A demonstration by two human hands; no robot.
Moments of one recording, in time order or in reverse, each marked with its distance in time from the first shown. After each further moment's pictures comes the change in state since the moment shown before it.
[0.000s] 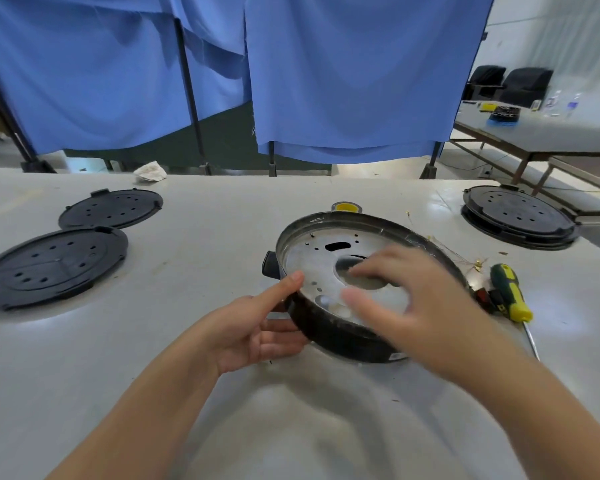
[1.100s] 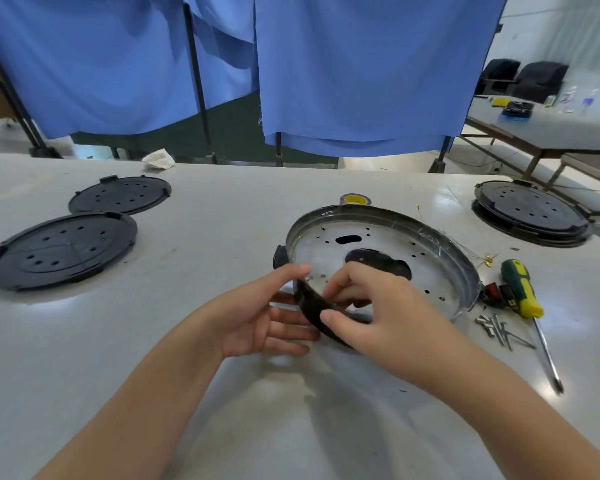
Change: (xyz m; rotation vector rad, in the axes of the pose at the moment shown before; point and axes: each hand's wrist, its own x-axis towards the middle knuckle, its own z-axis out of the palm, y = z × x) left_hand -0.003 0.004 -0.009 0.025 -0.086 -0.108; right_hand 0.000 -0.009 0.035 0.158 -0.173 0.056
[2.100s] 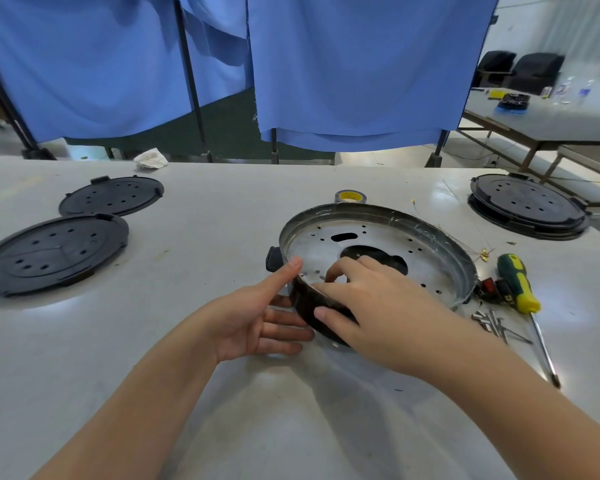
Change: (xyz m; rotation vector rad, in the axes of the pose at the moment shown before) left_hand 0.008 -0.004 0.002 0.048 0.072 0.040; right_hand 0.014 0.006 -0.005 -0.626 -0.120 -0.219
